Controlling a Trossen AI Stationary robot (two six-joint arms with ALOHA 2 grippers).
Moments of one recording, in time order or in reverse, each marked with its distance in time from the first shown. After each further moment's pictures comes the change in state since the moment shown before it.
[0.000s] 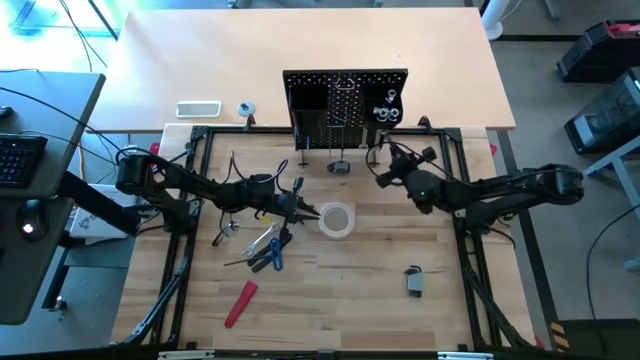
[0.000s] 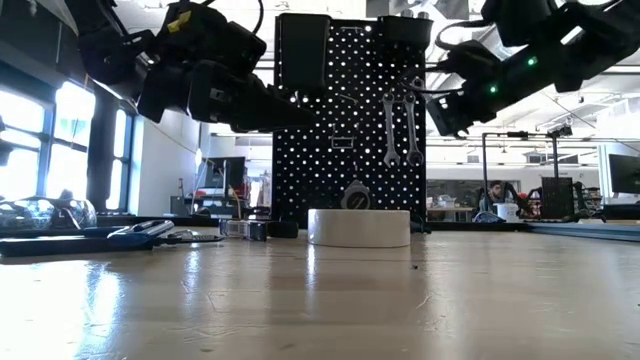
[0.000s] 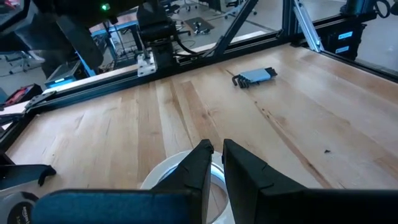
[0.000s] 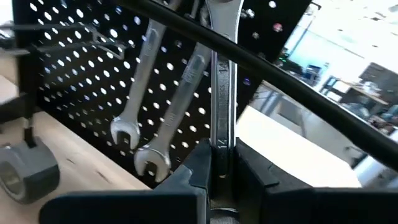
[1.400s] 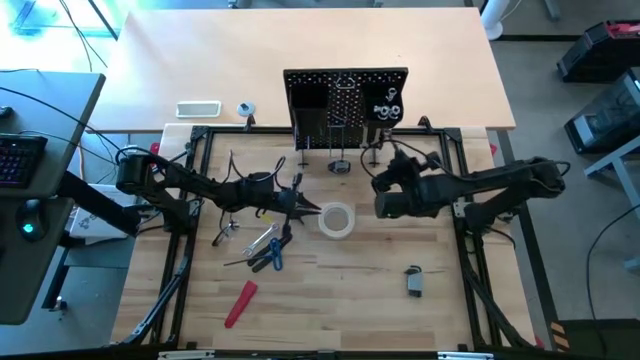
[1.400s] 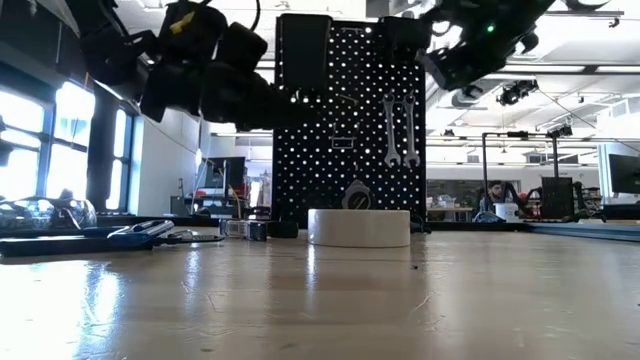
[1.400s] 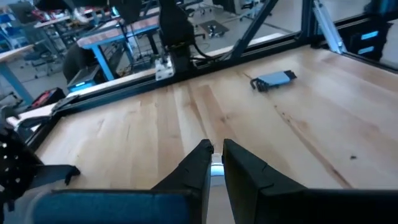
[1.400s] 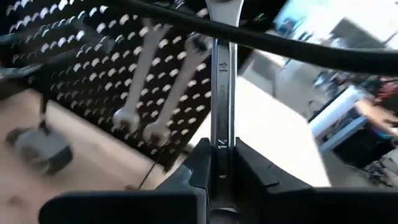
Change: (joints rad) left arm 0.009 0.000 0.001 0.031 -0.046 0.016; right arm 0.209 0.198 0.638 -1.575 0.203 1.081
